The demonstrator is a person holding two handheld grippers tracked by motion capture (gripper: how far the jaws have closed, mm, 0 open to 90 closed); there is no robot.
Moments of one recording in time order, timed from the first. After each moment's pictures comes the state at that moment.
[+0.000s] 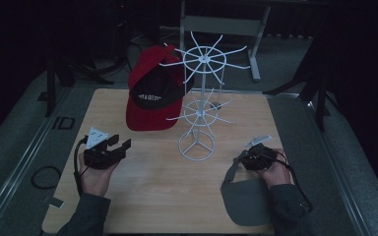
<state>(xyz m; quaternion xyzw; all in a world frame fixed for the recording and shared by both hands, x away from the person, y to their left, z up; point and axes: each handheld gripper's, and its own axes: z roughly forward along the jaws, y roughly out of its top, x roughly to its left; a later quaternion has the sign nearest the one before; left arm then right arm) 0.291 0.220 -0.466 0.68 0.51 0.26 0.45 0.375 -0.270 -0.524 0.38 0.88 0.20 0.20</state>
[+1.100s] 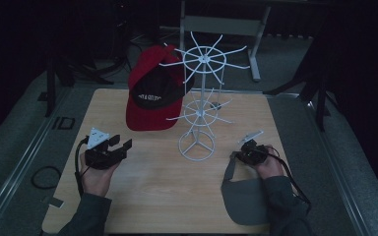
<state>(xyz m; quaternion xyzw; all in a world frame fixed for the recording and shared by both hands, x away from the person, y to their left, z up) 0.292 0.218 -0.468 0.68 0.51 0.25 0.45 0.396 -0.256 -0.533 0.35 0.90 0.22 0.15</state>
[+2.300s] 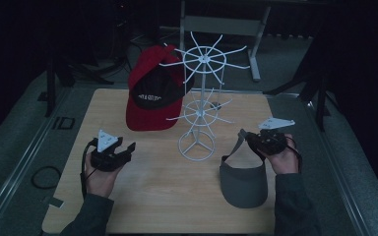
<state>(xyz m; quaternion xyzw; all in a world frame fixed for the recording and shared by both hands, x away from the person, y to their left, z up) 0.295 0.205 -0.479 0.71 0.50 0.28 0.42 0.370 -0.273 -0.438 0.36 0.83 0.36 0.23</state>
